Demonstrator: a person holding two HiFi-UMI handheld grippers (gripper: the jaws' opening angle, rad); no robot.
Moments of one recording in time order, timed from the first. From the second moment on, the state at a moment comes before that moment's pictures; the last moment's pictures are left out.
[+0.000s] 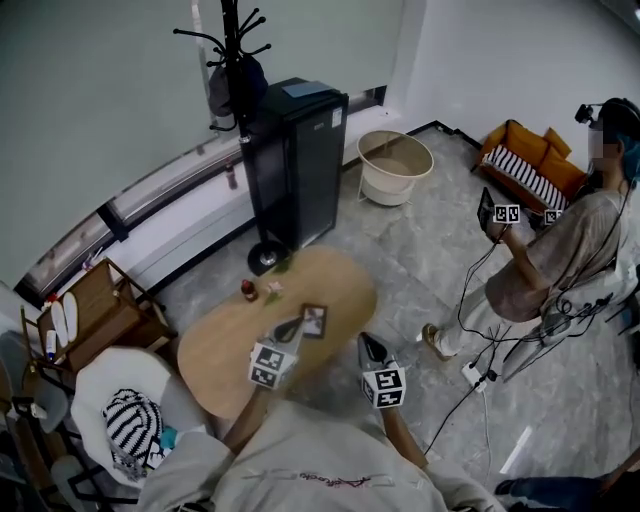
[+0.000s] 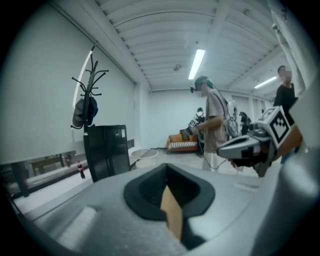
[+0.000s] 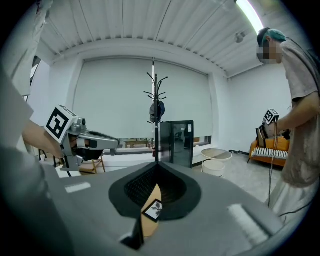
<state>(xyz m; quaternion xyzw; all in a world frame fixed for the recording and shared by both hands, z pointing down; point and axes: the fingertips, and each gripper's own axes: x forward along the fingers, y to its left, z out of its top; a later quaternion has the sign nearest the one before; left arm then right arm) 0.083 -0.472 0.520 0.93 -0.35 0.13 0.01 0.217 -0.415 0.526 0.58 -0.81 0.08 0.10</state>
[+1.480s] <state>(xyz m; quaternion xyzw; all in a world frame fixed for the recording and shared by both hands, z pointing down) 0.088 -0.465 0.506 0.93 -0.35 0.12 0.02 0.222 -0.420 0.507 0.58 -0.80 0.07 0.08</state>
